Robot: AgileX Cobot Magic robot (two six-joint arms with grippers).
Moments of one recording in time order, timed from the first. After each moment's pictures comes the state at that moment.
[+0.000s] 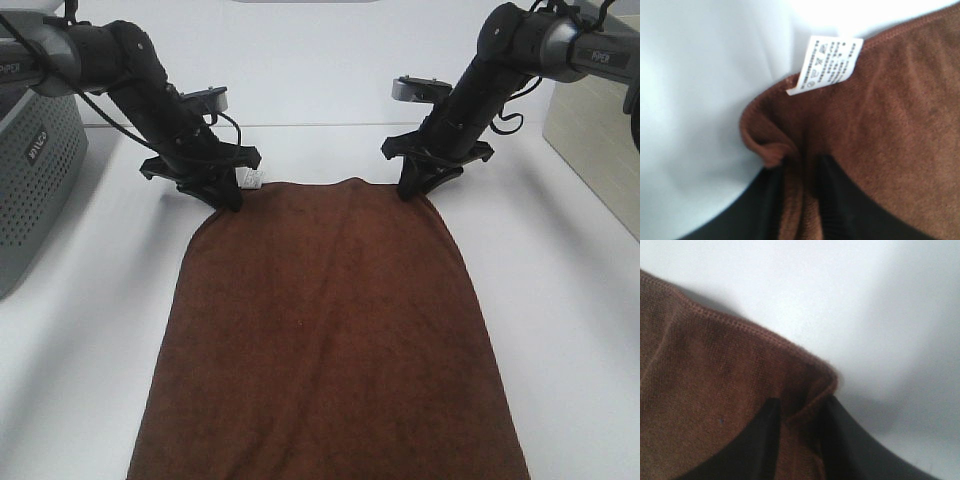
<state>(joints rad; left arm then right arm) -0.23 2.56 -2.09 -0.41 0.97 0.19 0.19 2.60 -2.17 0.40 1.06 -0.33</state>
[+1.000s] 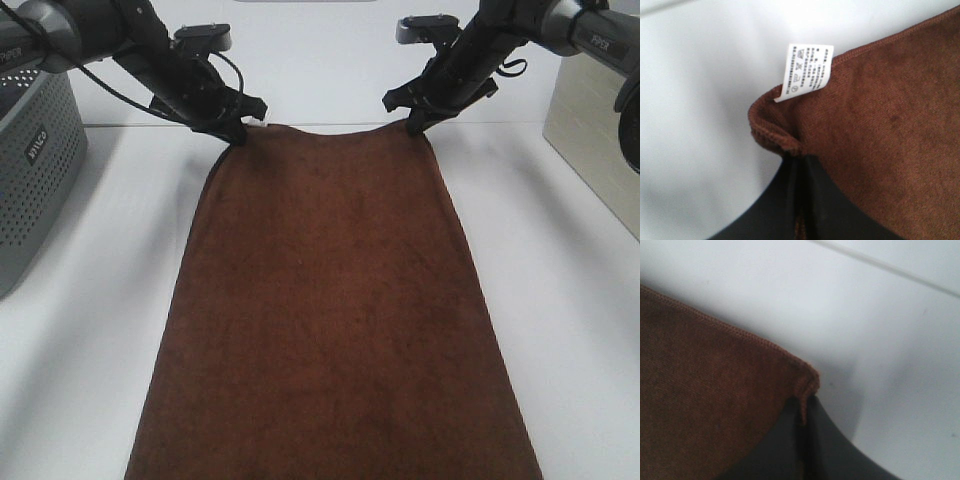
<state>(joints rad) -0.23 2.58 -2.29 -0.38 0.81 0.28 0.19 2.62 -2.41 0.29 0.92 -0.32</state>
